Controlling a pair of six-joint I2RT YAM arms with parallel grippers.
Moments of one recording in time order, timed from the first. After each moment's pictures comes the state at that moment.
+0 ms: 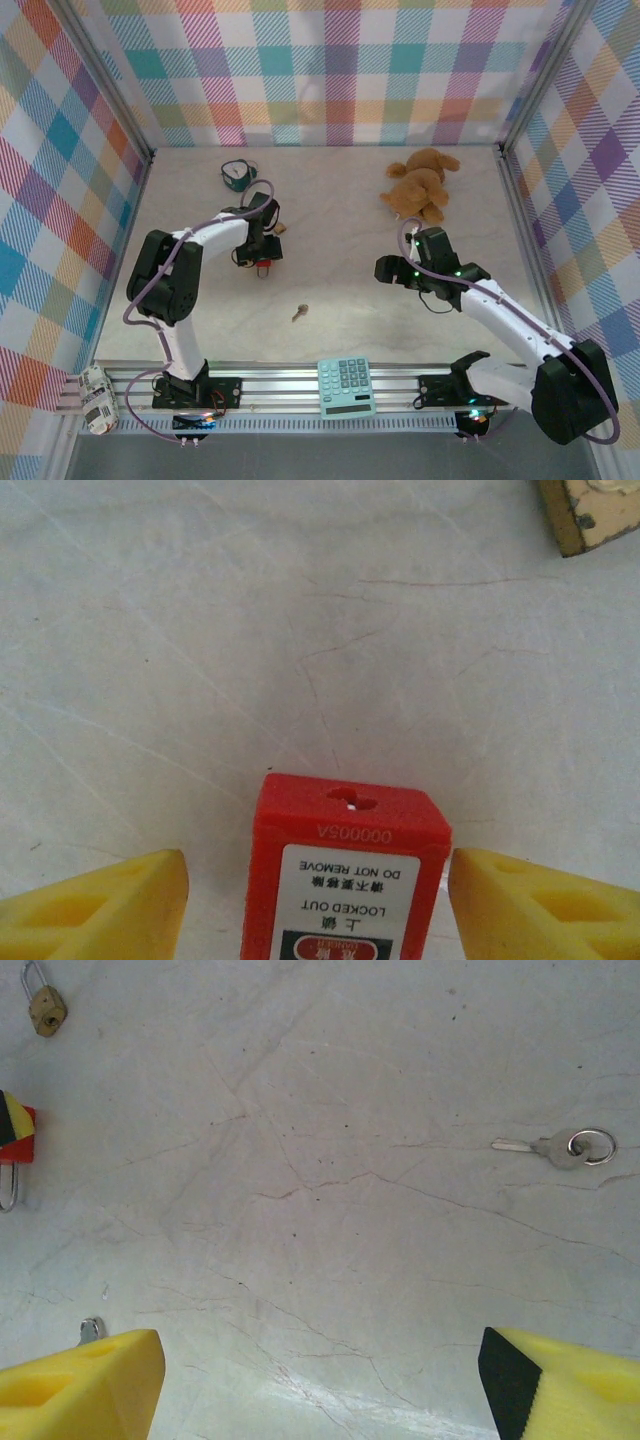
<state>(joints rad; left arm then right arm) -0.37 1.85 1.19 -0.68 -0.10 -0.54 0.45 1.10 0.65 -0.44 -0.17 0.55</state>
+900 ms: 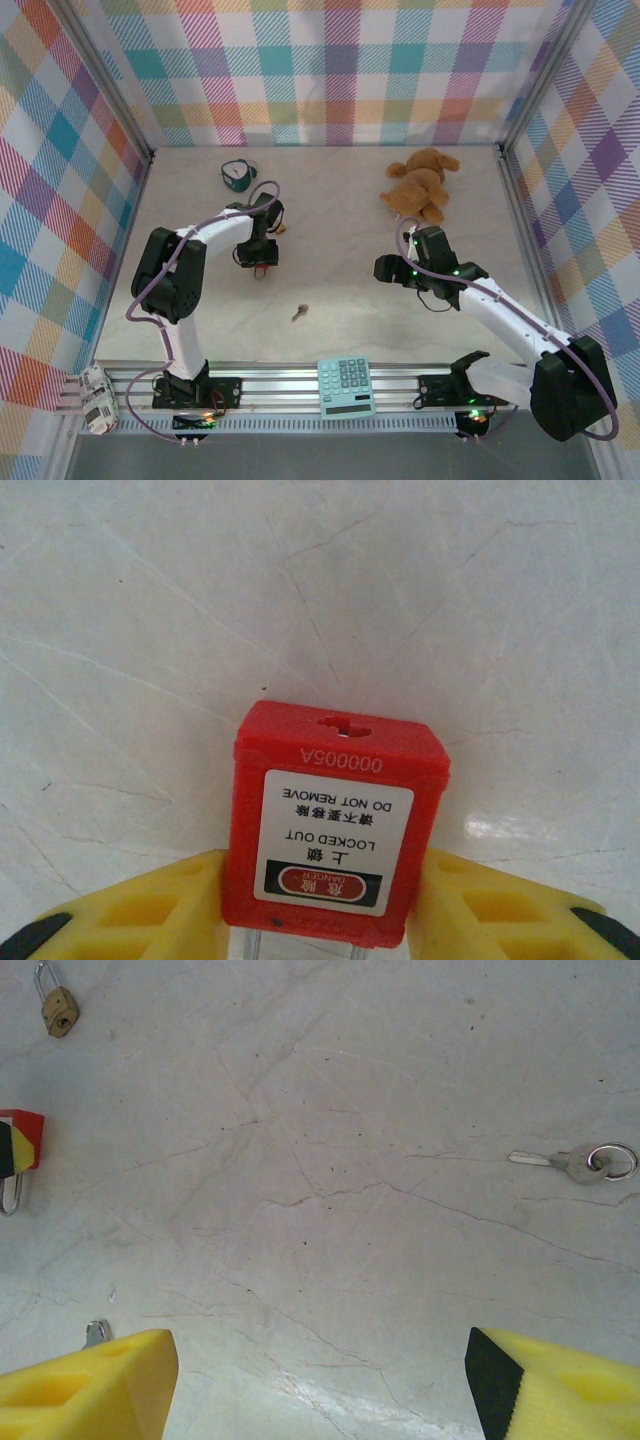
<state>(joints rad) -0.40 1.87 1.24 -0.82 -0.10 -0.47 0.45 1.11 0.65 -0.42 -0.18 0.54</state>
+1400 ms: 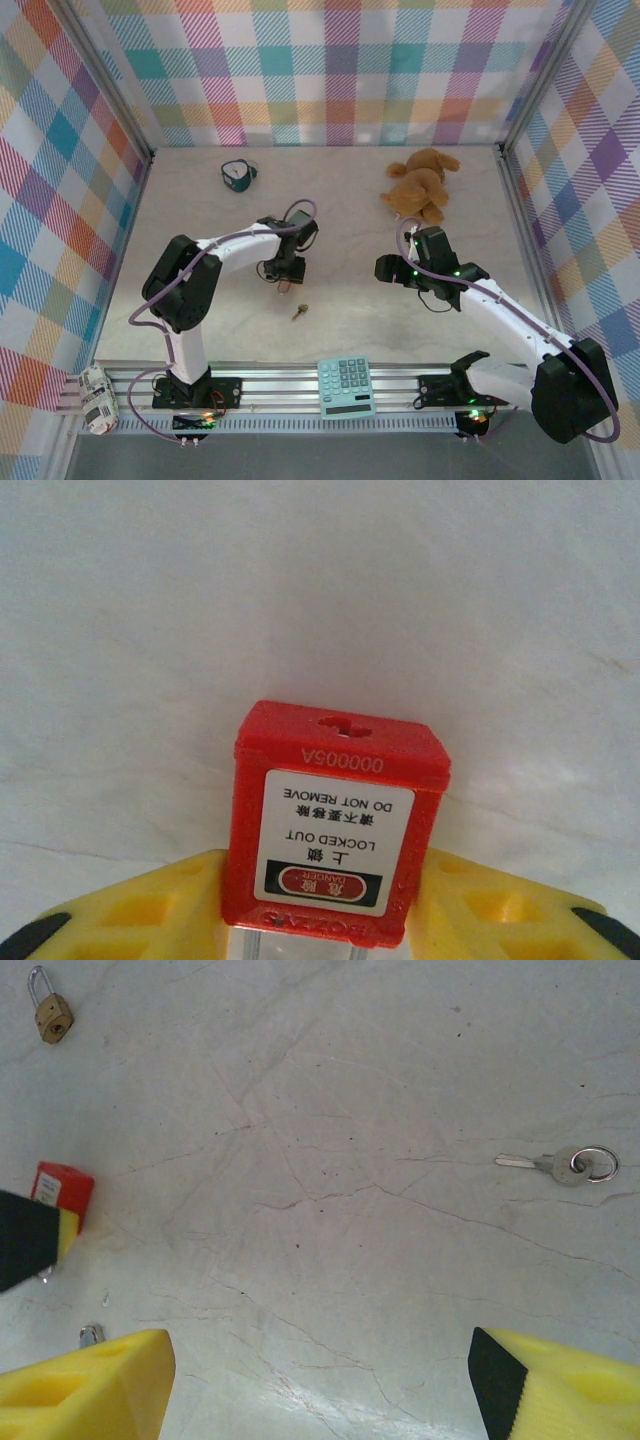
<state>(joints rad) -0.65 1.86 1.22 -0.82 -0.10 -0.47 0.46 1.10 0.65 -0.42 -0.16 0.54</state>
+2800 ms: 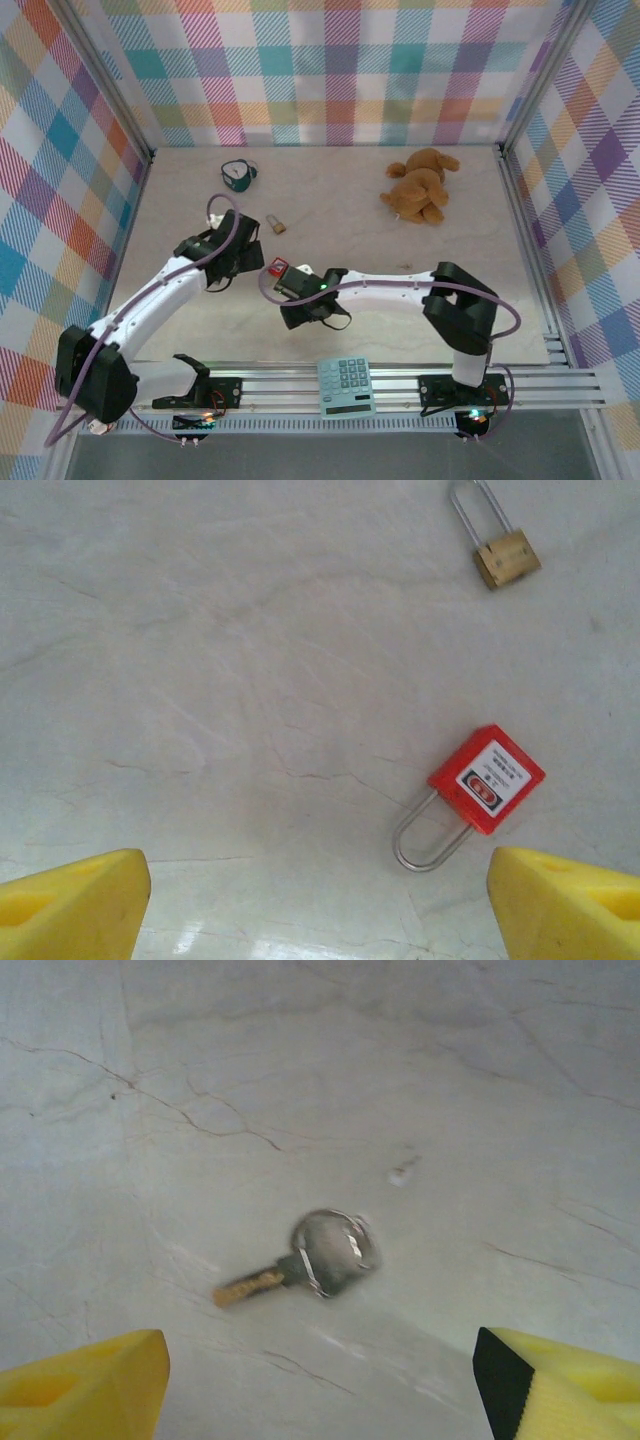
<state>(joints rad) -0.47 1.20 0.95 -0.82 -0.36 -0.62 1.17 1.86 1.24 -0.60 0.16 0.68</state>
